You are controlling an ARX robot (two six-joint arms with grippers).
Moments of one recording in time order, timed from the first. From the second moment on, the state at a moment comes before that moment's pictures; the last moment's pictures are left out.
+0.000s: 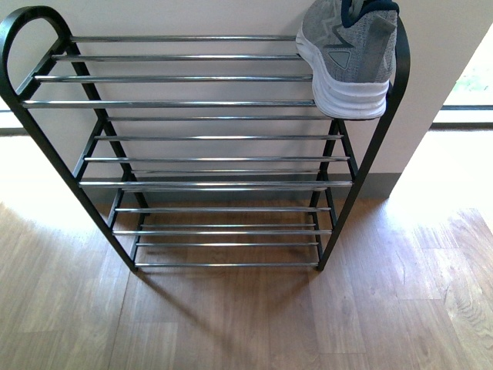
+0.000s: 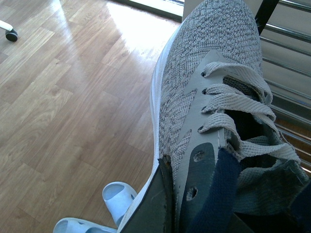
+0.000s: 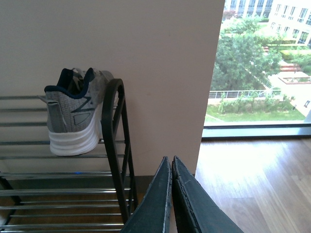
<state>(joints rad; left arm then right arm) -0.17 0.80 0.25 -0.08 -0.52 -0.38 0.00 0.60 0.02 0.59 0.00 0.01</state>
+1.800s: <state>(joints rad) -0.17 0.80 0.25 -0.08 -0.53 -0.38 0.00 0.01 0.02 0.00 0.00 0.00</state>
